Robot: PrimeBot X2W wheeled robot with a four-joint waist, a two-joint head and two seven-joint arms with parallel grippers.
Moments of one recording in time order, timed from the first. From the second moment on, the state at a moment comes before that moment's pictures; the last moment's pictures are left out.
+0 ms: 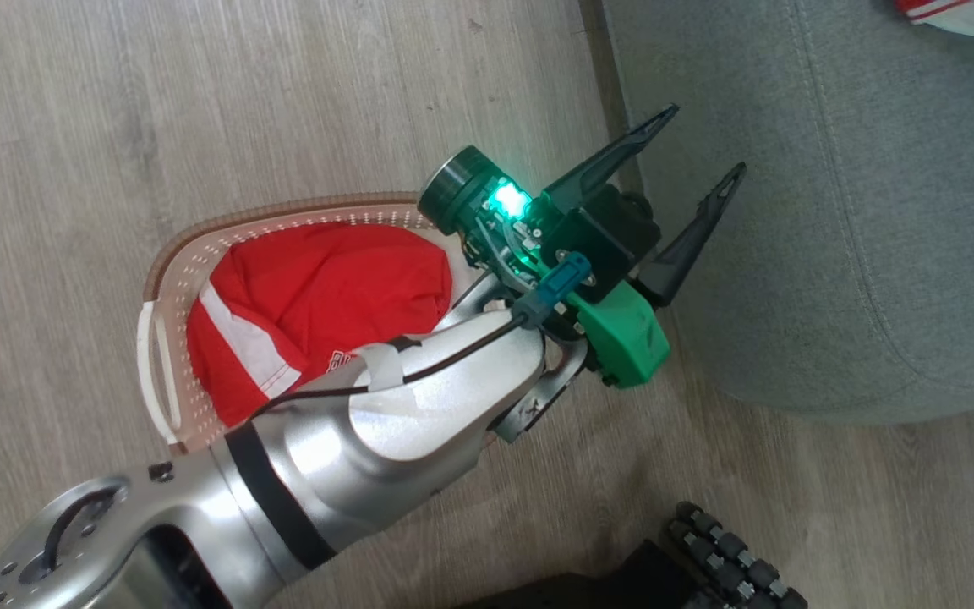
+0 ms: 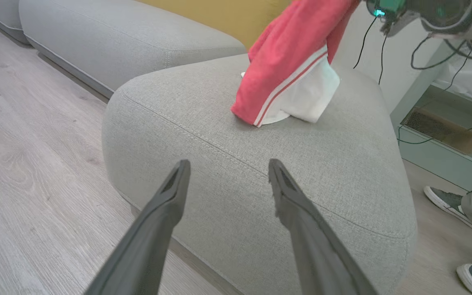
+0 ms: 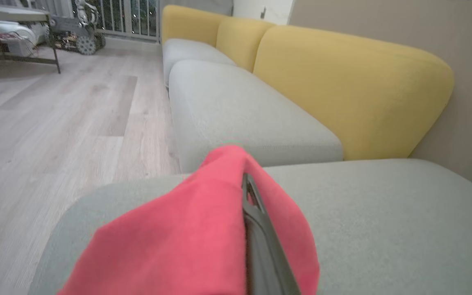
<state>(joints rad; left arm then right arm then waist) -0.98 0.06 -1.23 0.36 -0.60 0.28 -0.22 -0.90 -0.75 0.11 0.65 0.71 0.13 -0.26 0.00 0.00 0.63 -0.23</state>
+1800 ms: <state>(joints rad) -0.70 0.09 -1.04 0.29 -0.63 0.24 -0.25 -0.98 -0.89 0.92 0.81 1.19 0.13 -0.10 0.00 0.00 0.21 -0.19</state>
